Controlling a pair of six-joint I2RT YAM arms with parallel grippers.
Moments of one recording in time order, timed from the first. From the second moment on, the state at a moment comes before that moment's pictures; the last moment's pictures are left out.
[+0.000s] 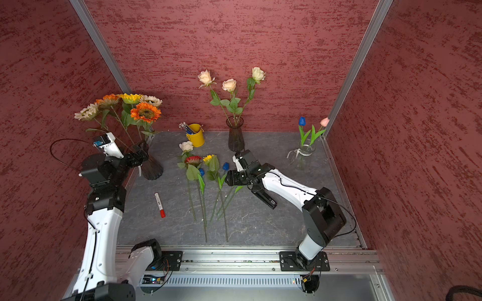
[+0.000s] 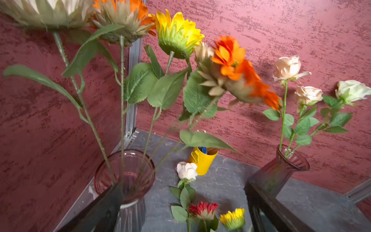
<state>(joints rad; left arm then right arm) 0.29 0.83 0.91 -0.22 0.21 -0.27 0.66 1.64 1.18 -0.44 -0.29 0.54</state>
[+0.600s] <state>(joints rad) -0.20 0.65 0.68 -0.63 0.00 -0.56 0.66 1.65 1.15 -0.39 -0.33 0.54</state>
